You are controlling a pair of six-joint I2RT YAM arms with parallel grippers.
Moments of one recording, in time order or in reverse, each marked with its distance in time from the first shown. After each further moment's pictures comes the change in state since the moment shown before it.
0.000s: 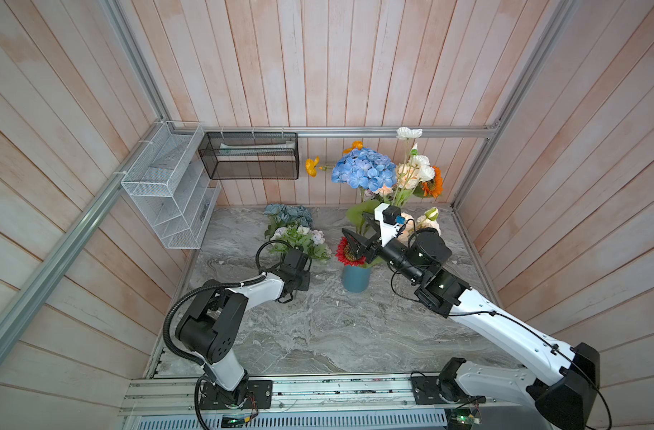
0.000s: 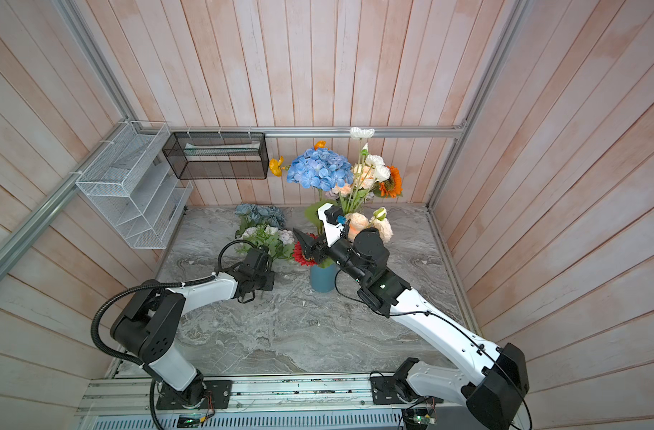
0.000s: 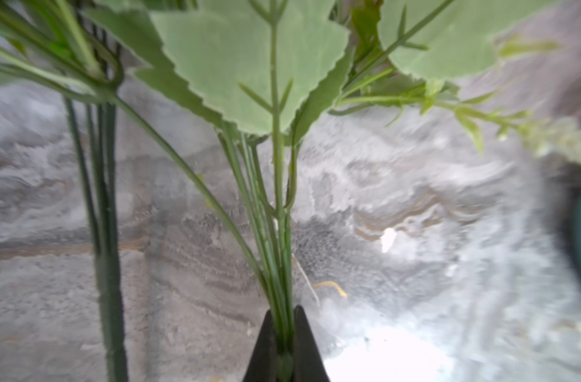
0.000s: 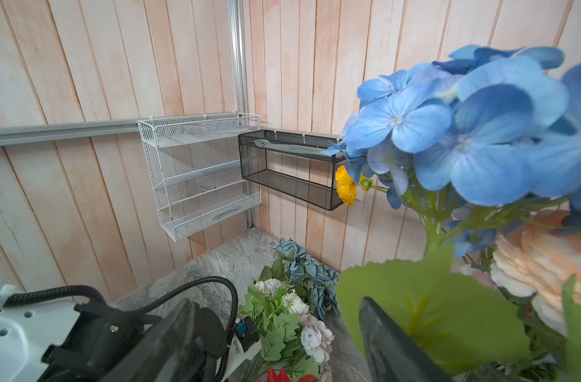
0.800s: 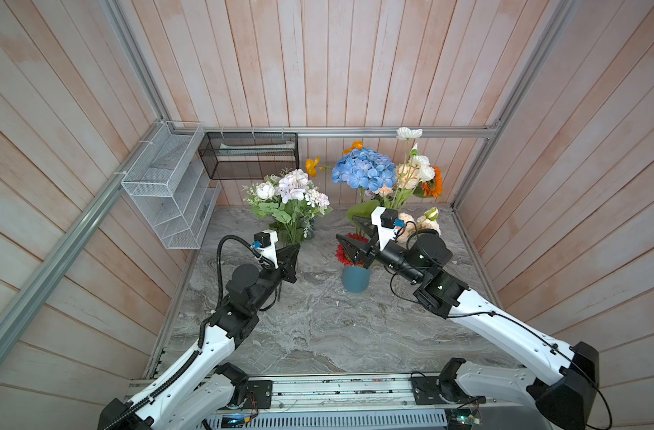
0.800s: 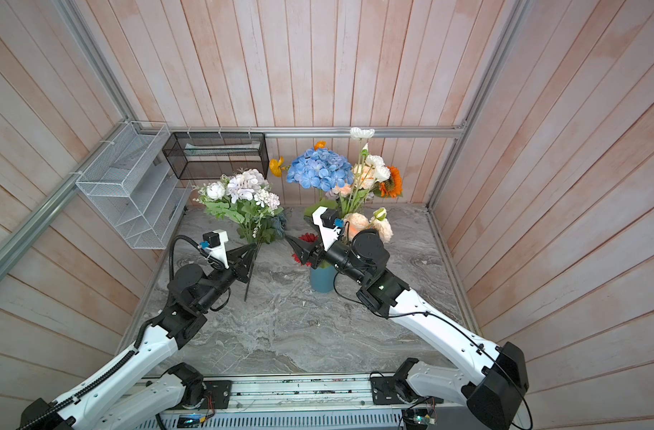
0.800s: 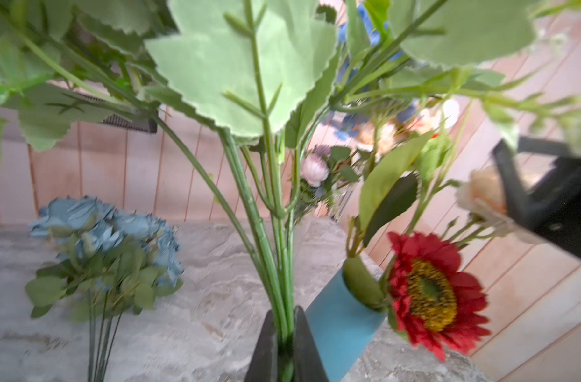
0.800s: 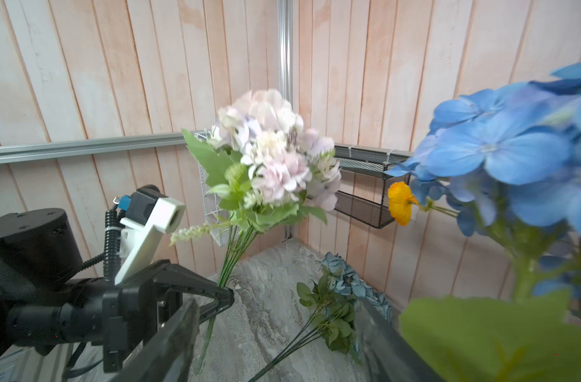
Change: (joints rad) left arm 0.000 -0.772 -0.288 0.535 0.227 -0.068; right arm 0.041 0.028 0.015 0.048 -0.169 0.036
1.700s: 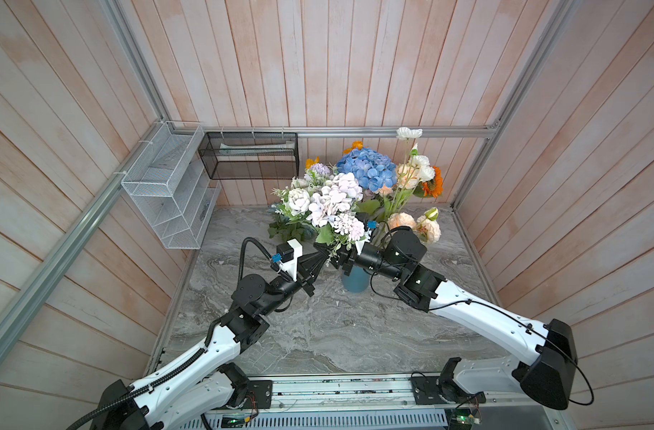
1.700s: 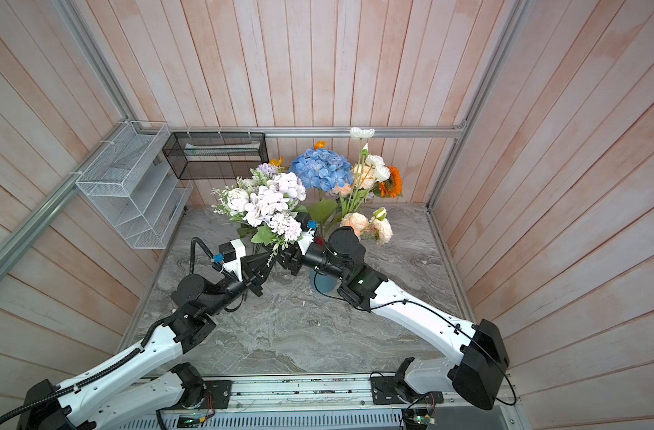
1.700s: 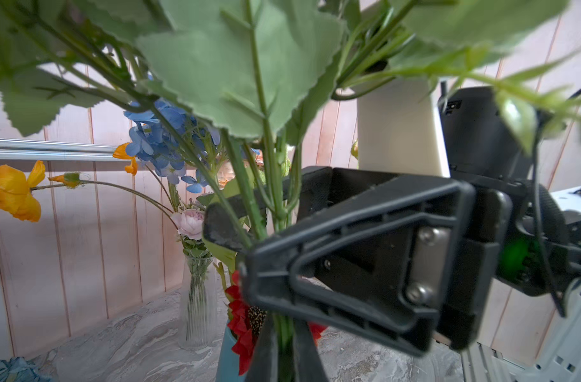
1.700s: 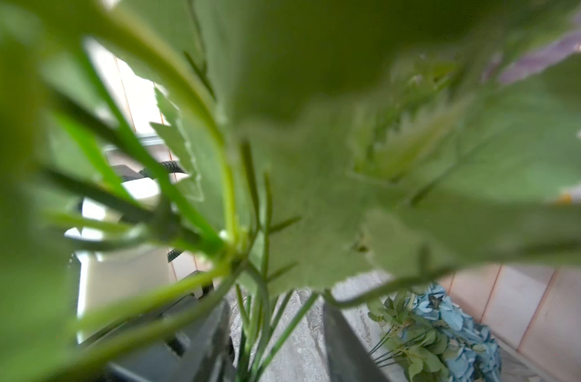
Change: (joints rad) left arm -0.213 0.057 0.008 0.224 0.130 0.198; right arm 0.073 0.130 0.079 0.036 -0.132 0.056
